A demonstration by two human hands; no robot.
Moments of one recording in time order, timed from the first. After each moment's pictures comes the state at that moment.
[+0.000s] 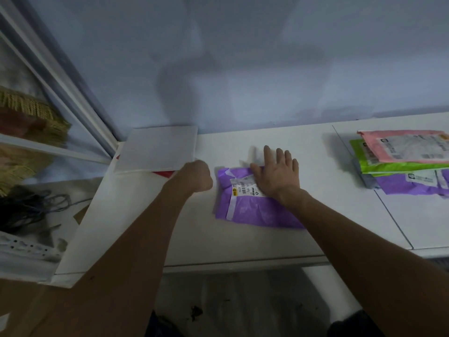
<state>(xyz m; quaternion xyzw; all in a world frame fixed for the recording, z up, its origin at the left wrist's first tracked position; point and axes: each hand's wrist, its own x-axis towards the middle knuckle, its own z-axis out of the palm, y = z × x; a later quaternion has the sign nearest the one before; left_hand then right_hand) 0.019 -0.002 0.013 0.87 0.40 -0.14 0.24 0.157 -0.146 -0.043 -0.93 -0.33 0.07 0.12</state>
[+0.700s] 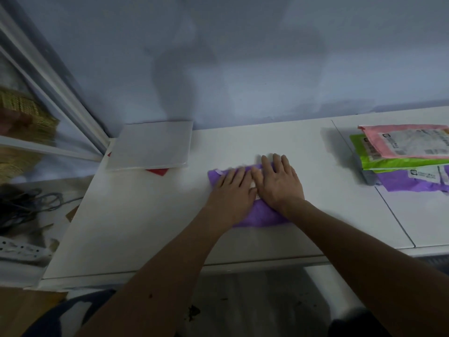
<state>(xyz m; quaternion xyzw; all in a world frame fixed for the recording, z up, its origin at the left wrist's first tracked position) 0.043 -0.069 -0.071 0.98 0.17 0.02 0.04 0.150 -0.164 -0.066 -0.92 -0.36 0.08 0.12</state>
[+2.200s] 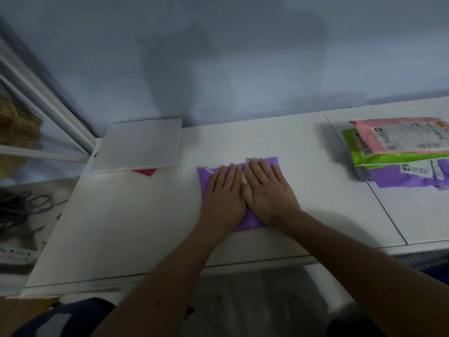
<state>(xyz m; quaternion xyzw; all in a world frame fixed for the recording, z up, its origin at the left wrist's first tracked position) 0.043 -0.080 -0.099 0.98 0.18 0.07 0.02 0.140 -0.183 -0.080 -0.87 -0.48 0.00 0.06</state>
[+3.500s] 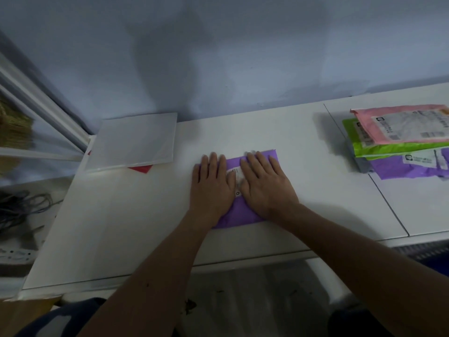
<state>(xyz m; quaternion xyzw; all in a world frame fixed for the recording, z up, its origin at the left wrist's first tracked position) 0.053 -0.059 -0.100 0.96 0.28 0.07 0.01 0.141 -0.182 -0.077 -0.87 -0.49 0.02 0.06</state>
